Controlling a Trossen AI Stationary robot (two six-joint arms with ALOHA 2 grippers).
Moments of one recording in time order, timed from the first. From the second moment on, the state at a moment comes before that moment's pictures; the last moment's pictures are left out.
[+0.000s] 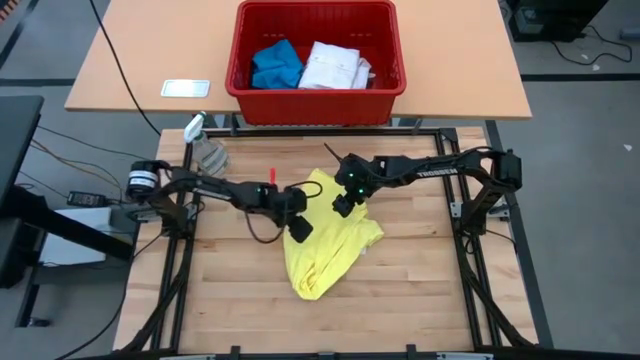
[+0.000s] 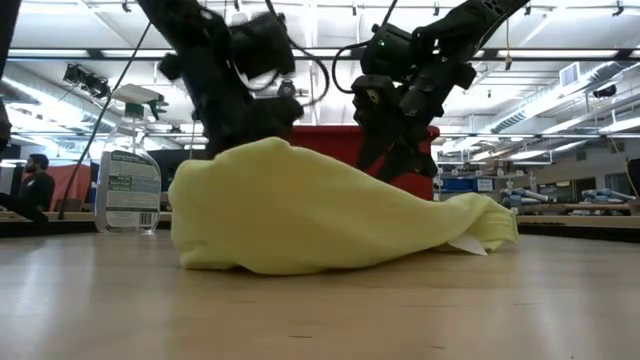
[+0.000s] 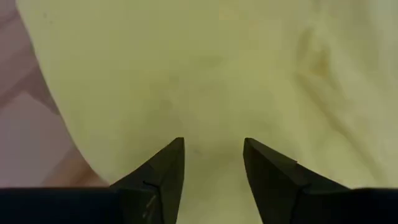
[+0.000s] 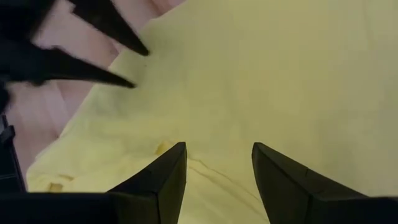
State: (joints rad) left arm 0.05 1.68 0.96 -0.33 0.02 -0.69; right arm -0.24 1.69 1.06 -0.34 -0.30 0.60
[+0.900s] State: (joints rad) left arm 0.19 1.68 0.96 -0.30 0.26 -0.50; right arm -0.24 1.69 1.06 -0.38 -0.23 0.70
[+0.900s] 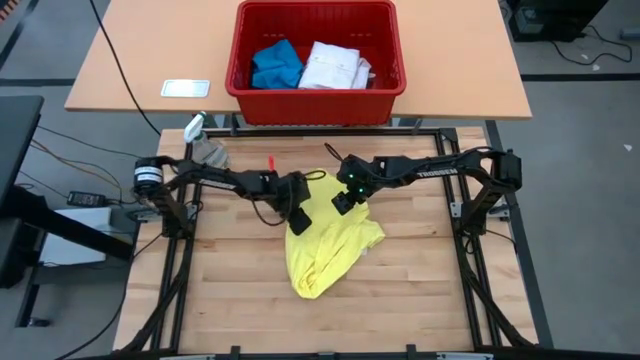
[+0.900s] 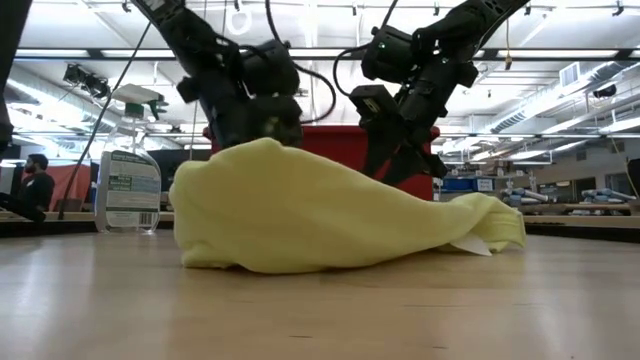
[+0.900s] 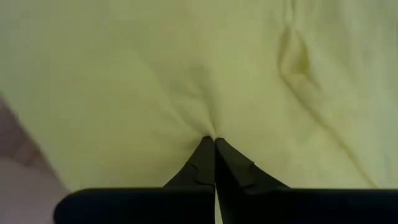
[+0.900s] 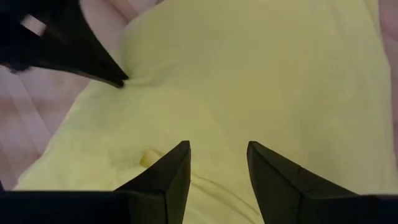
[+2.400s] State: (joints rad) left arm 0.24 1.02 0.96 -0.04 0.28 -0.28; right arm -0.34 1.37 1.06 0.14 -0.46 0.76
